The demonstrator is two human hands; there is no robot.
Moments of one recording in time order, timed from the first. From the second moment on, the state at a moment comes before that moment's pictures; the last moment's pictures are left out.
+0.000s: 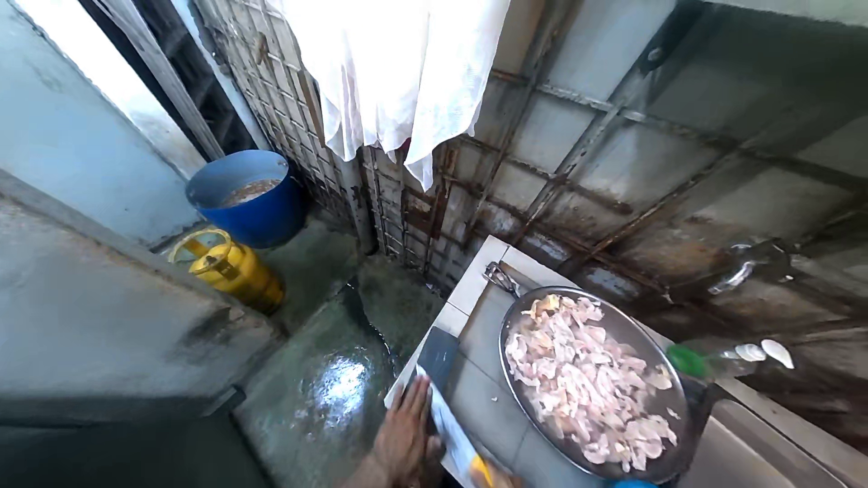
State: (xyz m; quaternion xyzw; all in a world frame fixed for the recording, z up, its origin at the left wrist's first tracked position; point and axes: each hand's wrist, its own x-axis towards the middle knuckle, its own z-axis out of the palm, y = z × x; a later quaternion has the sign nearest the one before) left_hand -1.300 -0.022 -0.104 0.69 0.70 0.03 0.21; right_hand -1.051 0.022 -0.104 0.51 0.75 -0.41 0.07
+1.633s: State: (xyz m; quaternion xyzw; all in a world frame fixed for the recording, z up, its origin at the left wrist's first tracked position) left_hand -1.324 0.009 -0.109 0.70 0.69 0.06 0.19; right_hand -1.076 0.044 -0.106 0.52 0.76 -0.37 0.04
